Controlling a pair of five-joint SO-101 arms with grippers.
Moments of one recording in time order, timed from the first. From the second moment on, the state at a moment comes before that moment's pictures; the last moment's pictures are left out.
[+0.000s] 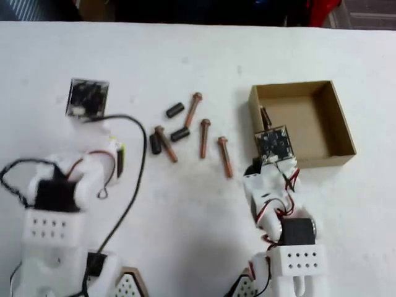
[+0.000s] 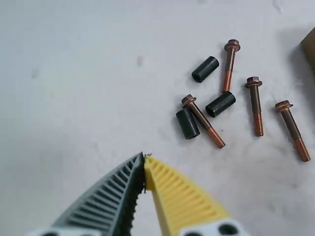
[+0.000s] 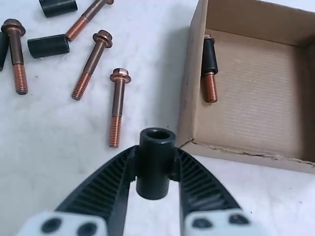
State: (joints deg) left arm -0.1 -50.7 39.0 70.8 3.6; right arm -6.0 -74.7 71.5 56.0 14.3
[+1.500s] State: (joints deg) left arm 13.9 8.4 11.8 69.2 35.9; right arm -5.9 -74.8 73.4 55.3 14.3
